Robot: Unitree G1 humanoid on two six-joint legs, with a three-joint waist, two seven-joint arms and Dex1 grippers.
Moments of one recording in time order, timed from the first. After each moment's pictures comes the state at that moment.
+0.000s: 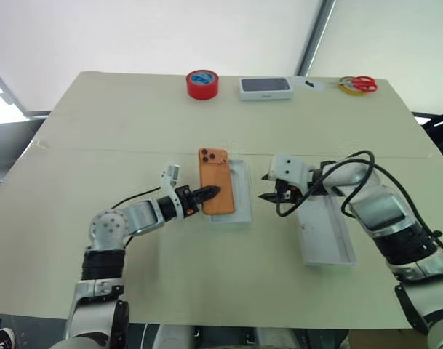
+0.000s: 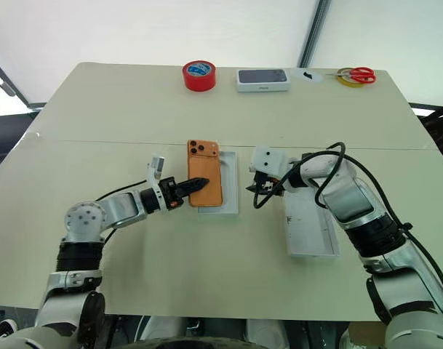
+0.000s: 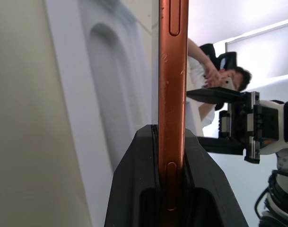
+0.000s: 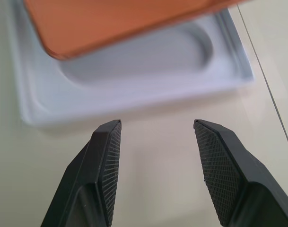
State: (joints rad) left arm -0.46 0.24 0.19 0.14 -1.24 1.14 -0.17; right arm -0.63 -0.74 0.32 -0.06 0.01 0.50 1.05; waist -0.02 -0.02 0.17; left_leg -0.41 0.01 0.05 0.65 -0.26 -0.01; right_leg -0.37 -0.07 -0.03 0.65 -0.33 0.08
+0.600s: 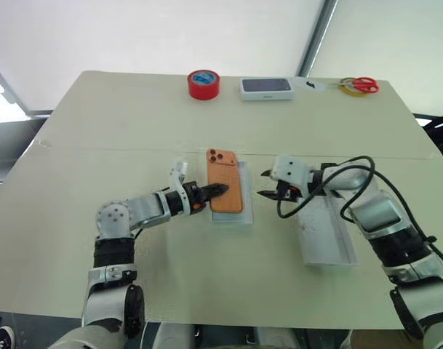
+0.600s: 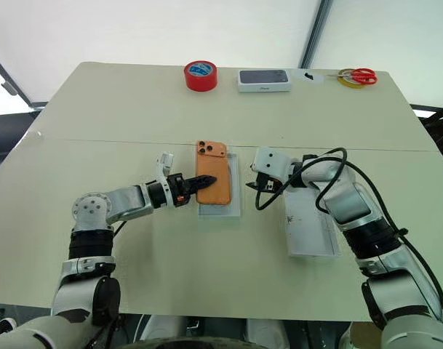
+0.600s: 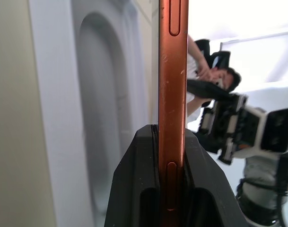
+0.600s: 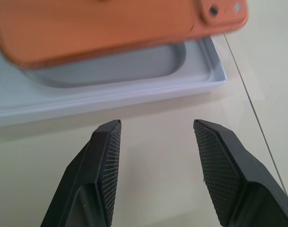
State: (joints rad) left arm -0.58 0.17 0.34 0.26 -1.34 1.30 -0.03; right arm -0.58 -0.70 0.27 0.01 -0.01 0.34 1.00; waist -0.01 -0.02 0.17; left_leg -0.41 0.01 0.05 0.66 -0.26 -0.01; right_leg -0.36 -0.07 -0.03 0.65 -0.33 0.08
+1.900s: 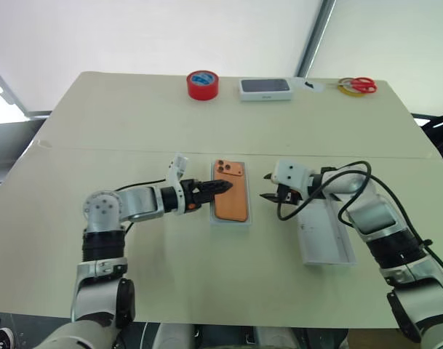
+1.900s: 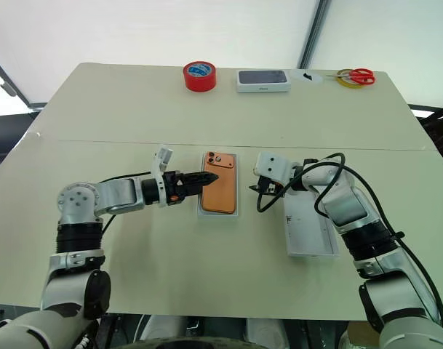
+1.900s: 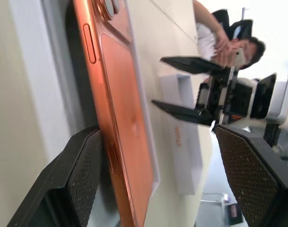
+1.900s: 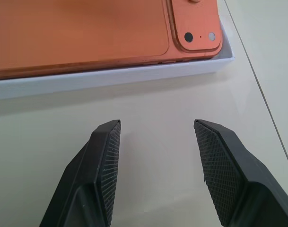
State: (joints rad) left arm -0.60 0.29 0.27 0.15 -1.37 1.43 0.03; right arm -0.57 -0.67 0.27 0.06 -0.06 0.30 0.99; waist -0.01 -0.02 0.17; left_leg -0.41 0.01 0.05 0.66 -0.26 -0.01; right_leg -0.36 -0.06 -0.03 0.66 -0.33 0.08
